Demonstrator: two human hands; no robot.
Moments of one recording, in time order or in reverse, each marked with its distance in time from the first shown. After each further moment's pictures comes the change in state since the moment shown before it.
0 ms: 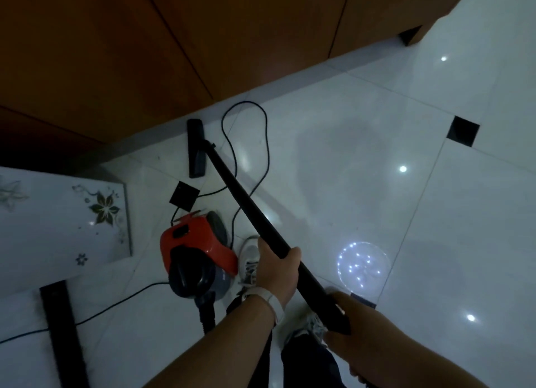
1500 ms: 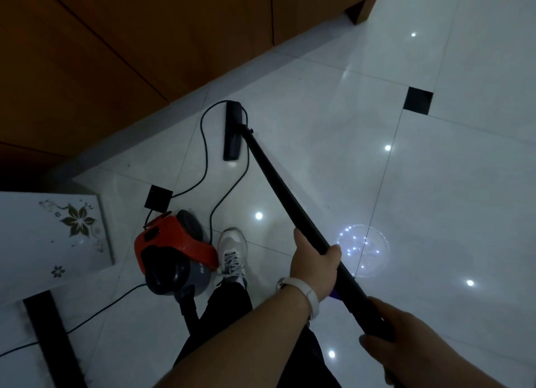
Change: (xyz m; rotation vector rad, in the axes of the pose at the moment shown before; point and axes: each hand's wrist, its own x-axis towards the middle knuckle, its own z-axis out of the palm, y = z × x) left_hand -0.082 -0.015 0.122 0.230 -0.311 0.024; right_hand -0.083 0.116 -0.030 0.238 0.134 0.099
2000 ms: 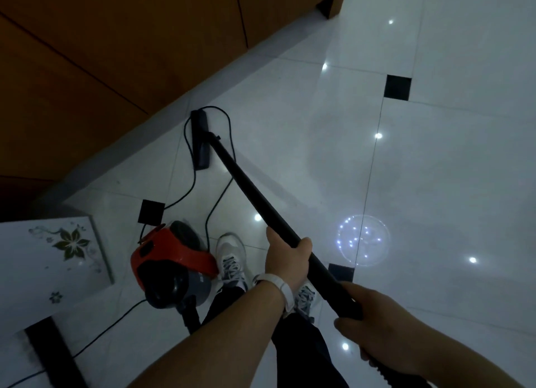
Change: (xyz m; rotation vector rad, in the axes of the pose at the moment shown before) left_hand 0.013 -0.001 -0.022 0.075 0.102 0.004; right_hand 0.011 -0.010 0.004 0.114 -0.107 -0.036
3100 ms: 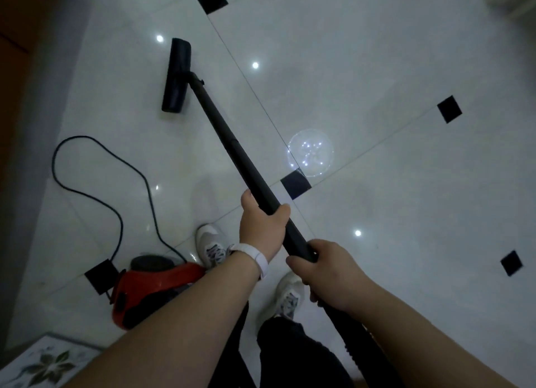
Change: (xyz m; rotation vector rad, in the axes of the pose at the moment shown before) left_hand -0.068 -0.078 -0.008 0.540 -0.478 0.245; right_hand -0.019 0.064 0.191 0.770 0.570 0.200
